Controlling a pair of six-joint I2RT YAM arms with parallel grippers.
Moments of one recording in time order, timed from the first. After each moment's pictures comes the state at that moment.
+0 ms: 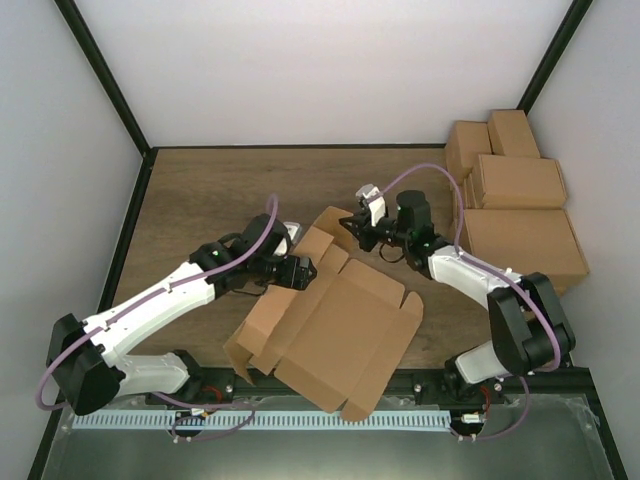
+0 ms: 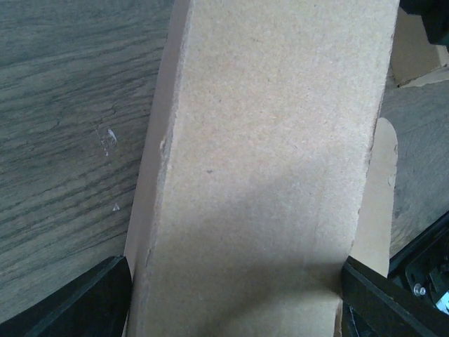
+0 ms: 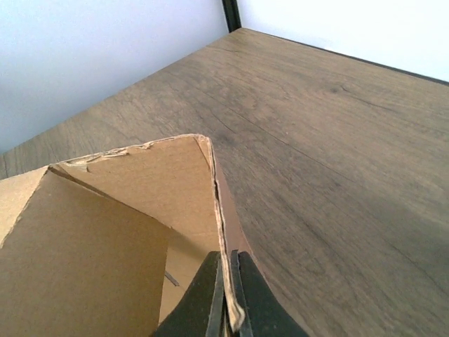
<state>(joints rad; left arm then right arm) -0.80 1.24 1.02 -0.68 0.12 -0.52 0.42 1.47 0.79 0.29 -0.62 -0.02</state>
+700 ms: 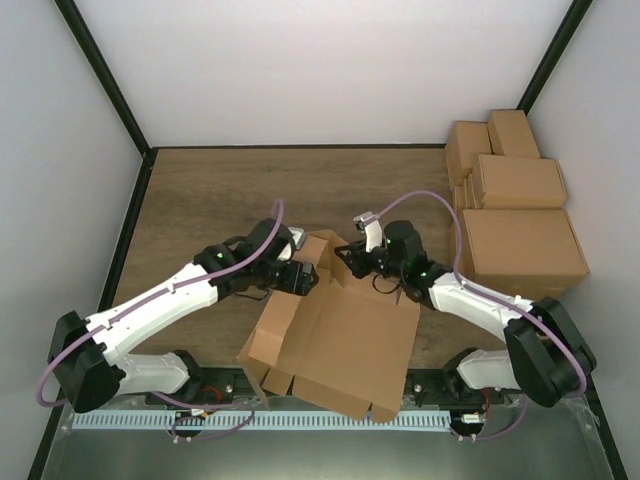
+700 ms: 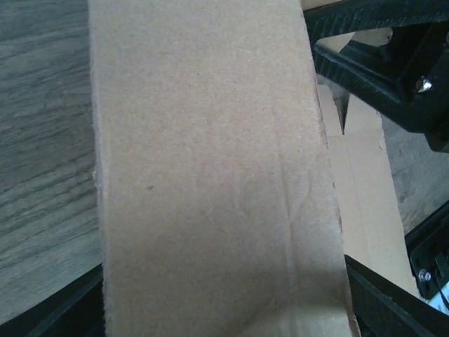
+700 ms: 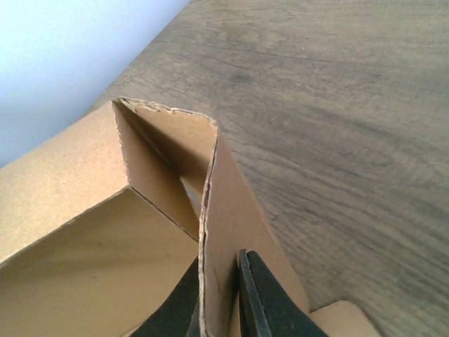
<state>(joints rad) -0.82 1.24 1.01 -0.70 0.12 -0.53 0.58 1.30 0.64 0.19 -0.39 0.31</state>
